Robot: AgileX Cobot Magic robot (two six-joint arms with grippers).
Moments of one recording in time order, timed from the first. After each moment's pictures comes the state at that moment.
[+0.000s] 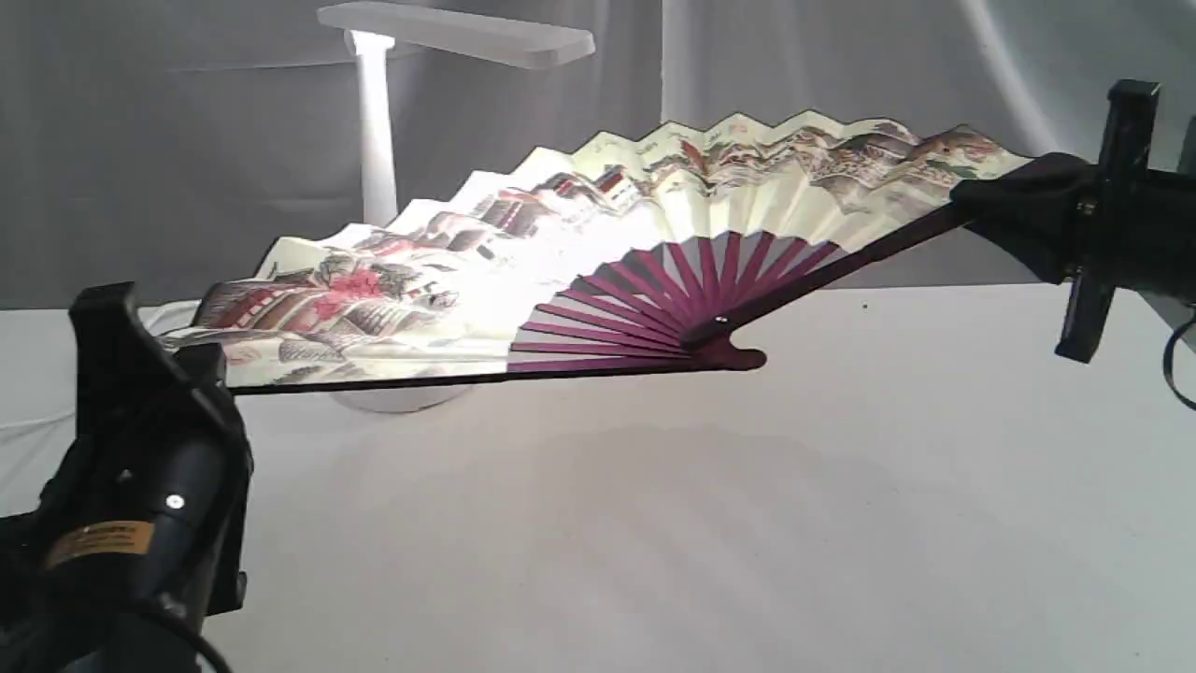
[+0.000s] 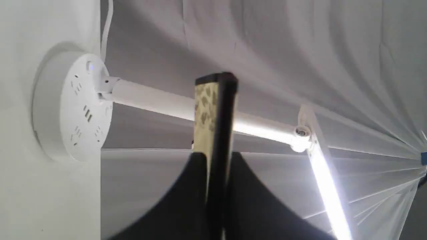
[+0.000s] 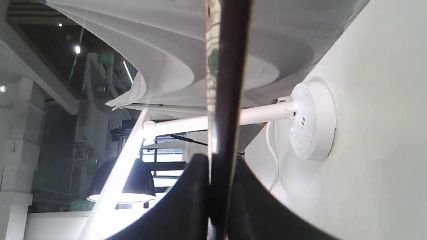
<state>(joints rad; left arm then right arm) -0.84 1.62 -0.57 -1.20 -1.18 -1.05 -0.31 1.97 -1.21 1.76 1.19 -0.73</state>
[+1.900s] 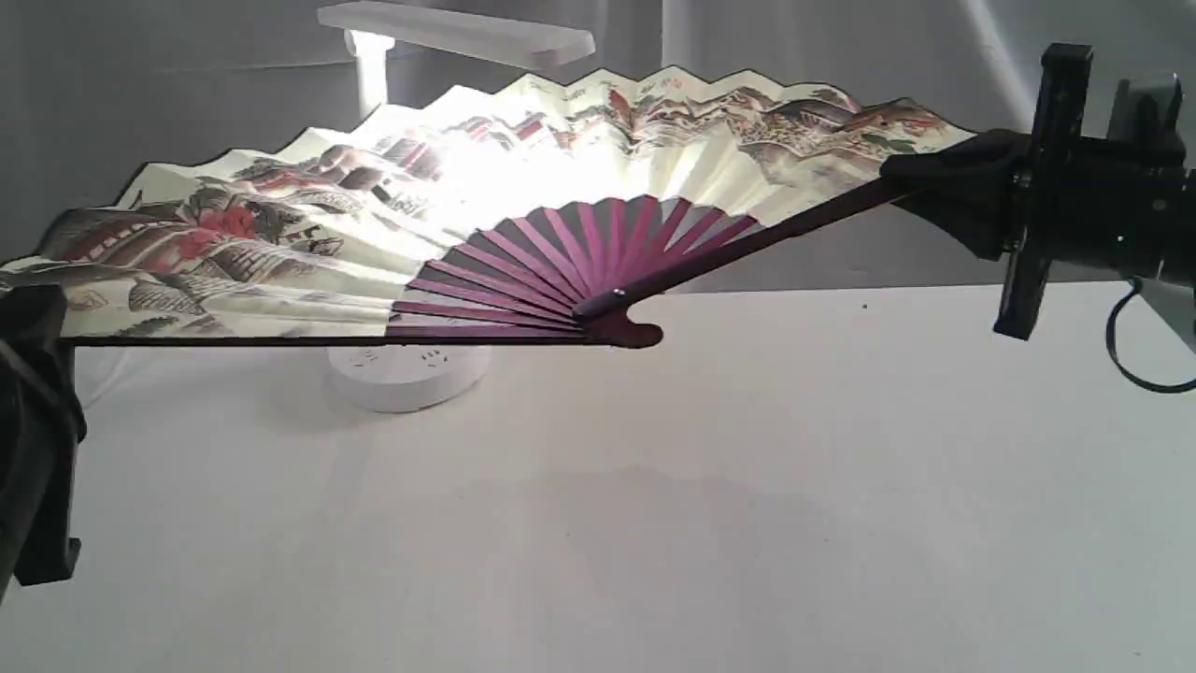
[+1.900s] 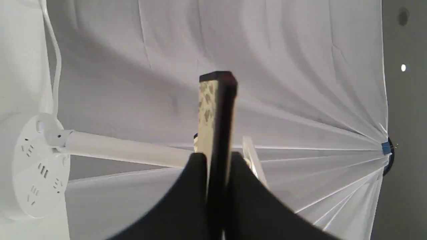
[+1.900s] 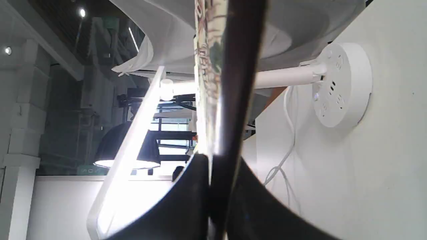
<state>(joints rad) -0.73 1.34 -0.45 -1.11 -1.15 -0.87 -0.21 1.91 -1.21 1.76 1.18 -0.69</state>
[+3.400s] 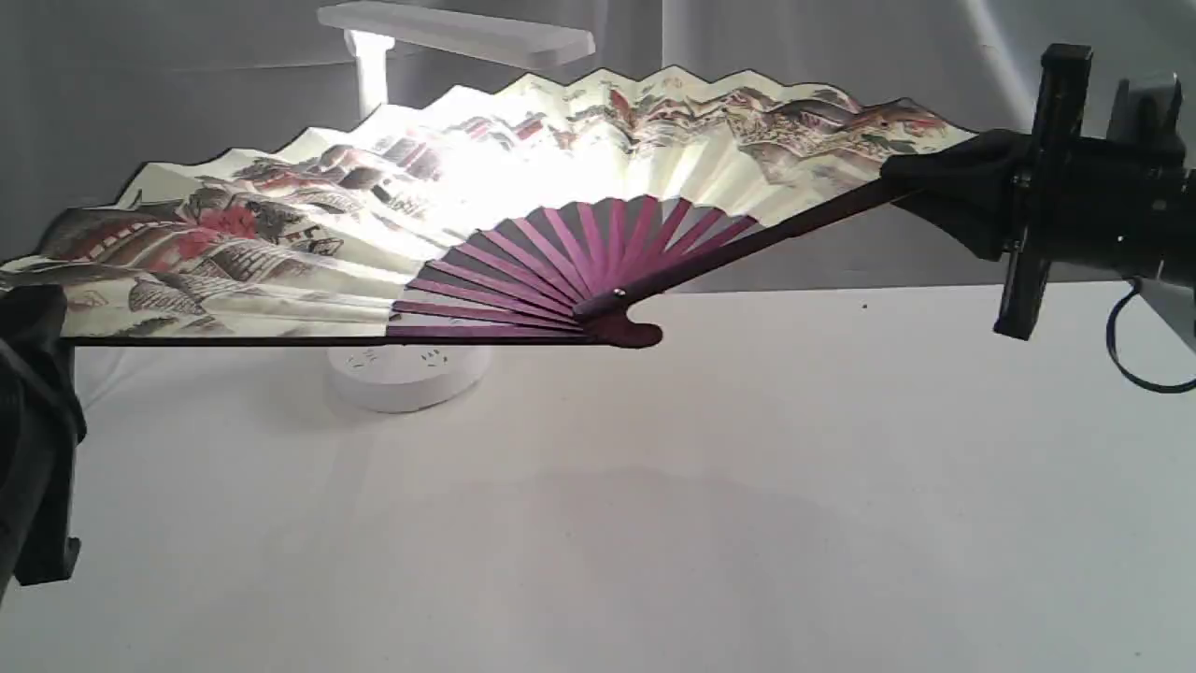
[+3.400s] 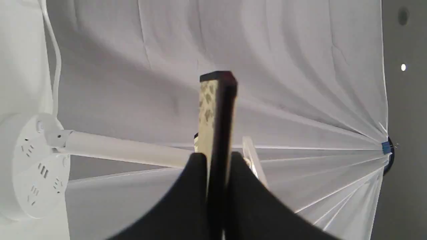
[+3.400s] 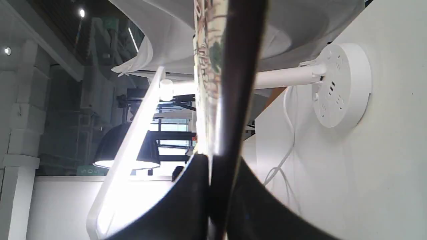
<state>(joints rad) -0.73 1.34 -0.45 -1.10 -1.15 -0.87 -0.21 1.91 -1.21 1.75 1.18 -0.69</state>
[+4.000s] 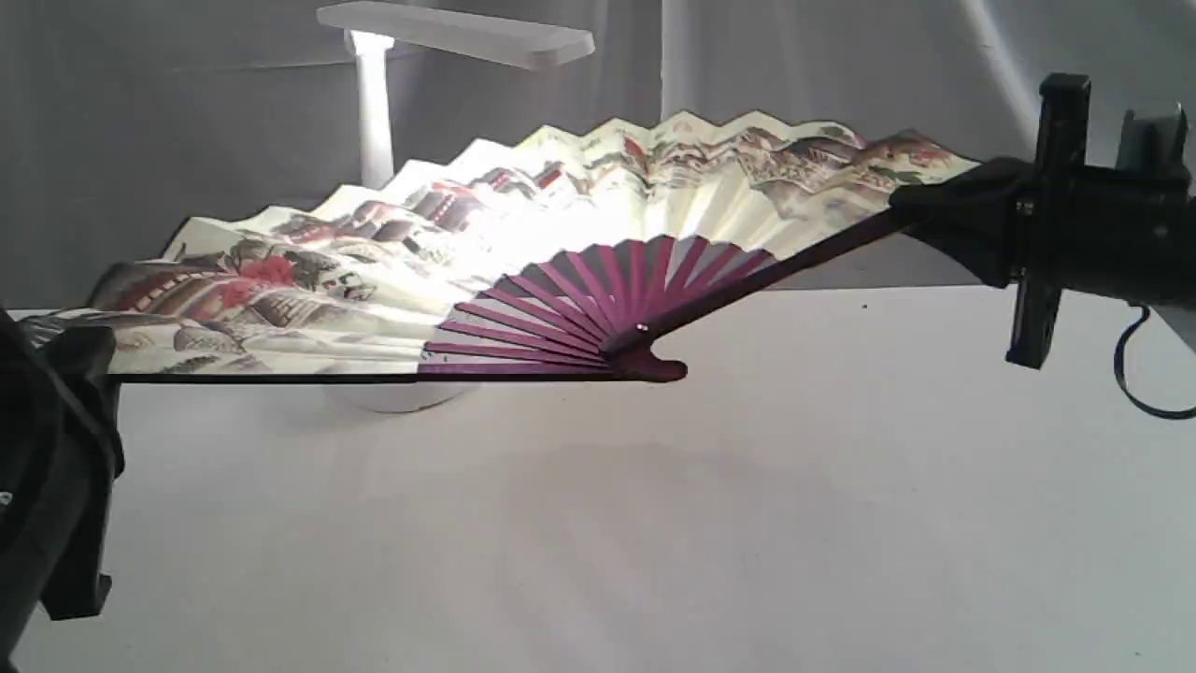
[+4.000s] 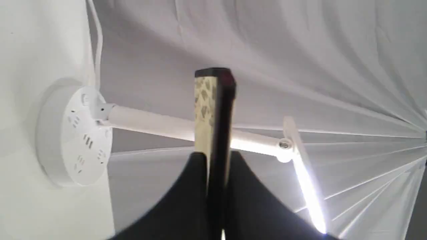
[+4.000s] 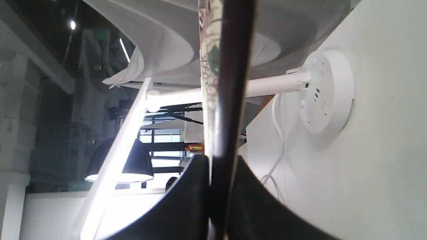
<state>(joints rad) -0.72 1.35 -0.45 -1.11 -1.03 -0.87 -0.22 1.91 -1.17 1.75 1.14 -0.69</state>
